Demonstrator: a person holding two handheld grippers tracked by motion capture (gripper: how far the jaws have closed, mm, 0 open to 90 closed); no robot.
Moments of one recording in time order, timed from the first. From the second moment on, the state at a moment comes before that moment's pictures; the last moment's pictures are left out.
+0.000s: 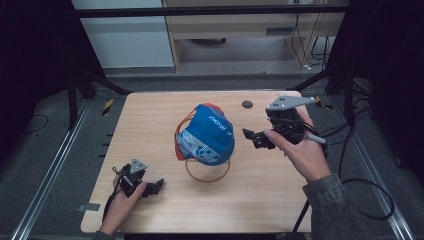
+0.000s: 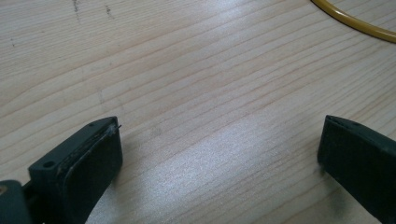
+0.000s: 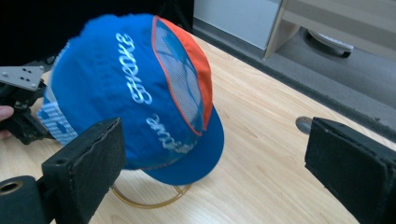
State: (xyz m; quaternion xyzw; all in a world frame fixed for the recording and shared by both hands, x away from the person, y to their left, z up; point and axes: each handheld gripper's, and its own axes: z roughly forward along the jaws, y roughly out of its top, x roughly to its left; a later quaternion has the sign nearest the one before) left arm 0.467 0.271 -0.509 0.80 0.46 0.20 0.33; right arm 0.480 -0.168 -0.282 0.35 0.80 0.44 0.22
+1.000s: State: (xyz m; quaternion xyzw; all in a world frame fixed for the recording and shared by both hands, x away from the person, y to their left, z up) left arm 0.467 0.271 -0.509 0.80 0.46 0.20 0.33; right arm 0.469 -0.225 -0.420 0.41 0.79 0.39 0.25
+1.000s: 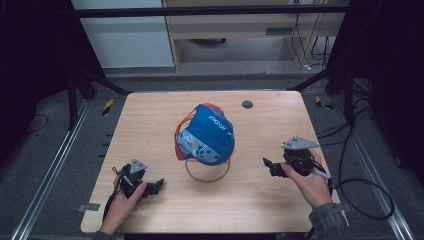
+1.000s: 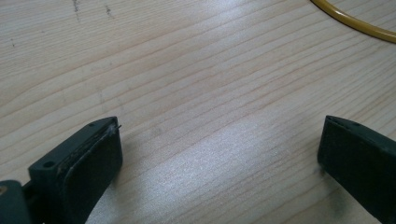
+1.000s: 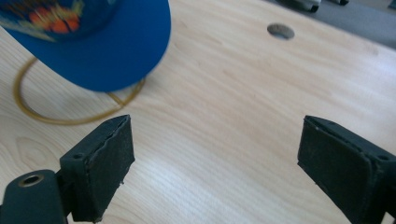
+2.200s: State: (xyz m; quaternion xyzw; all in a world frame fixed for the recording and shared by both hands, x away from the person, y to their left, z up) left arm 0.467 0.271 -0.509 0.80 0.46 0.20 0.33; right arm 0.471 -0.216 -0.498 0.45 0.79 0.37 0.22
